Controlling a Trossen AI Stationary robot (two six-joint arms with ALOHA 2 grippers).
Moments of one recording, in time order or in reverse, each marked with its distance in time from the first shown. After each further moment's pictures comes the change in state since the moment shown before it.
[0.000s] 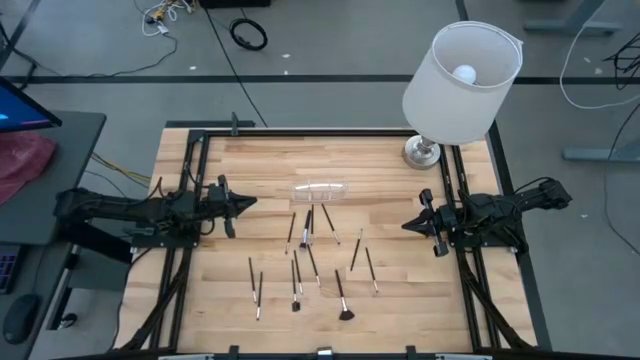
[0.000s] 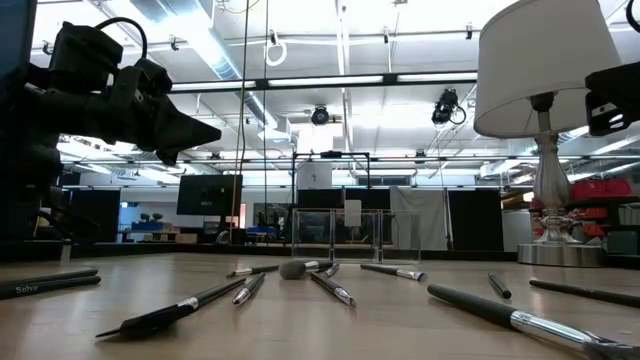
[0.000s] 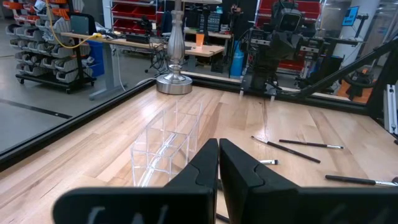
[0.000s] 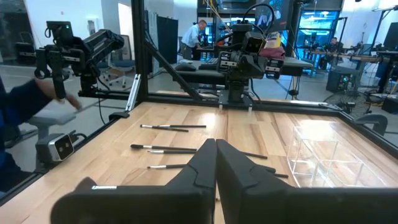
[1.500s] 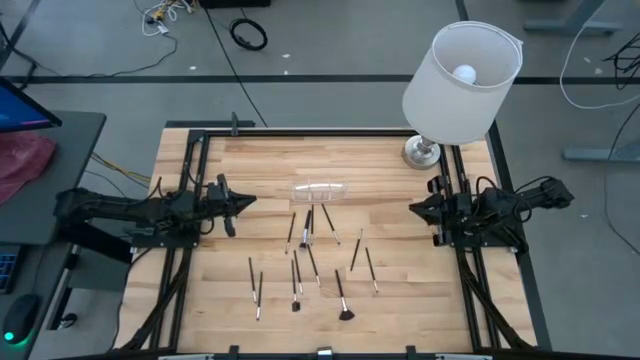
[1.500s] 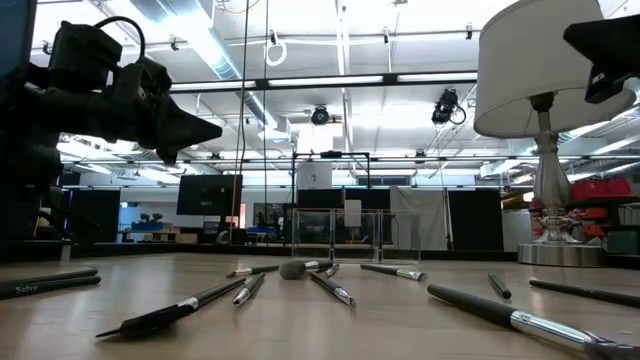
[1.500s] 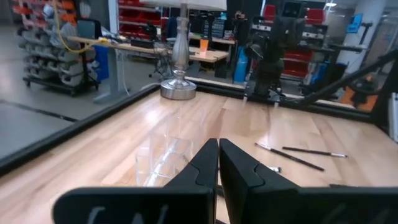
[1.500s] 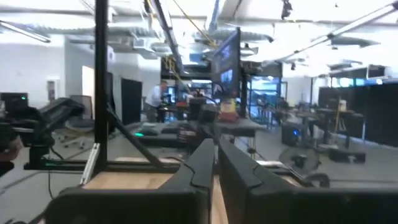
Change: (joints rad) left arm 0.000 0.000 0.000 0.029 -0.020 0.008; right arm 0.000 0.050 0.000 0.336 0.158 -0.084
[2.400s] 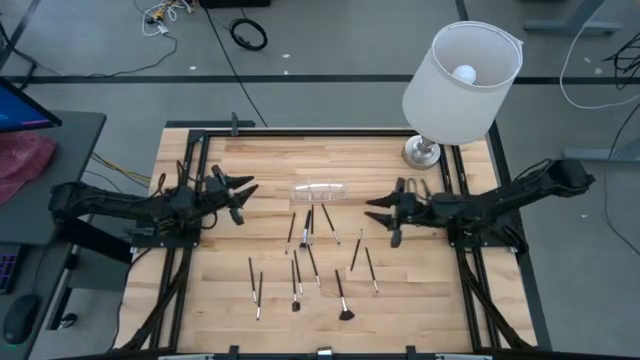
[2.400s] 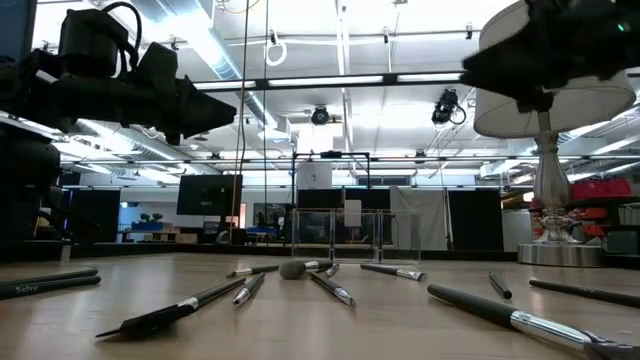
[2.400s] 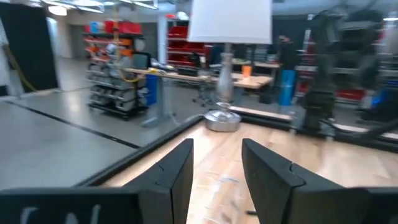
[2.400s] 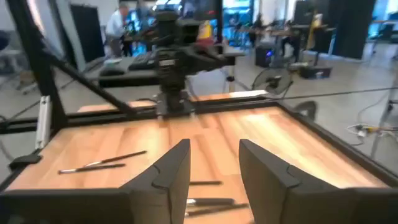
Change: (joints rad) left arm 0.000 0.190 0.059 0.246 -0.214 0.108; right arm -0.056 0.937 0.354 0.228 0.091 0.180
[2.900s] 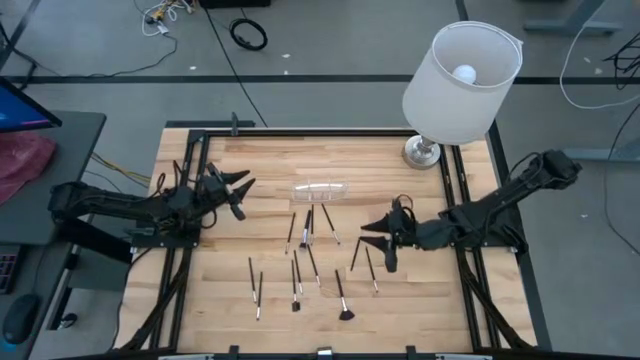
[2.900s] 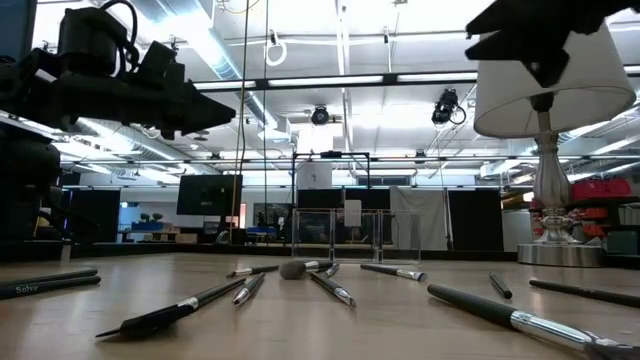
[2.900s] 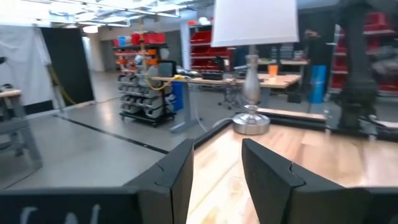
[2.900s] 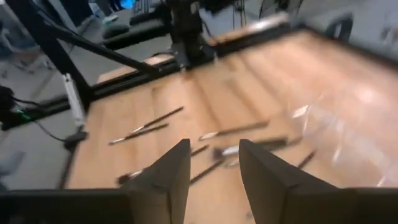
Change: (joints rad) left arm 0.000 0.000 0.001 0.027 -0.106 0.103; right arm 0.249 0.115 0.302 -0.541 0.197 0.478
